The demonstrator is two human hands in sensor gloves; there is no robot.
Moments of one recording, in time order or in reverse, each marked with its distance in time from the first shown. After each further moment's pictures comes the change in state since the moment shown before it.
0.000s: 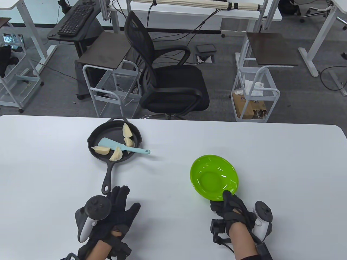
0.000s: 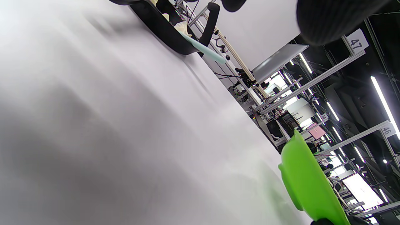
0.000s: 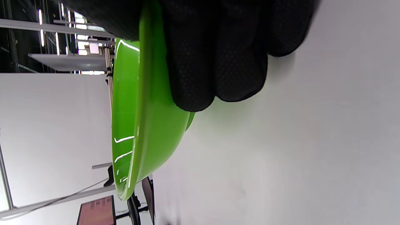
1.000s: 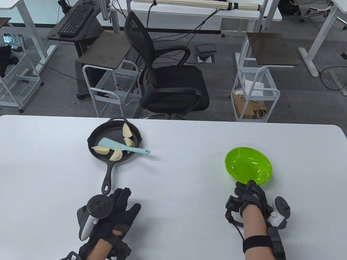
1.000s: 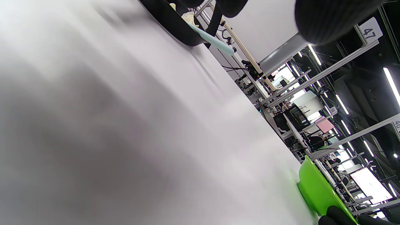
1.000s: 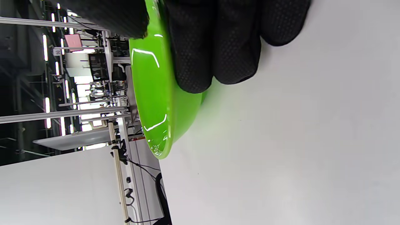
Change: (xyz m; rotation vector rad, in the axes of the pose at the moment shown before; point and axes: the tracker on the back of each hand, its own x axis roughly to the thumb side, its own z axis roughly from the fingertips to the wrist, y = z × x) left_hand 0.002 -0.003 -0.002 -0.037 0.026 -0.011; right_hand 0.020 -0.041 -0.033 -0.254 -0.001 -0.186
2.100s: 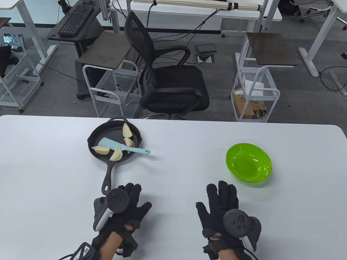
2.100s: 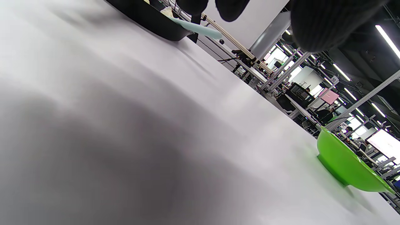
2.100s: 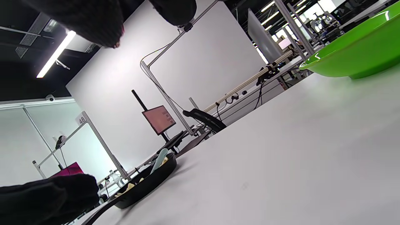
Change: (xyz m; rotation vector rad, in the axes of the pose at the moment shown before) left_hand 0.024 -0.013 -0.020 0.023 -0.042 -0.221; right_hand 0.001 0.072 0.161 0.339 -1.002 0.954
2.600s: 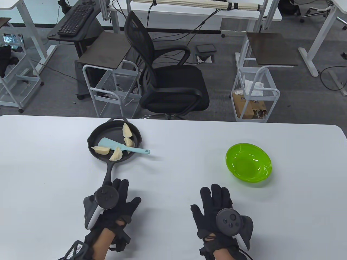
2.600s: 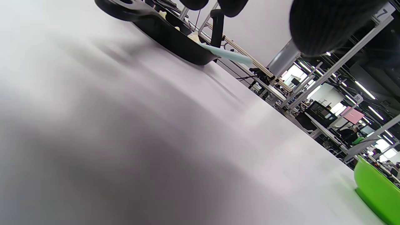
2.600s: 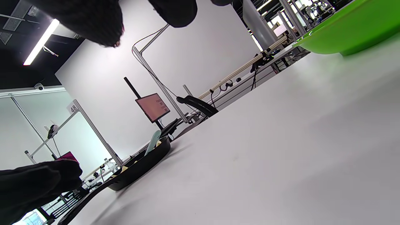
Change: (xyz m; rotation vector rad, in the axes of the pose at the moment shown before) left_hand -0.028 0.017 -0.010 0.091 0.103 0.022; right_hand -0.012 0.014 -0.002 0.057 0.050 -0.012
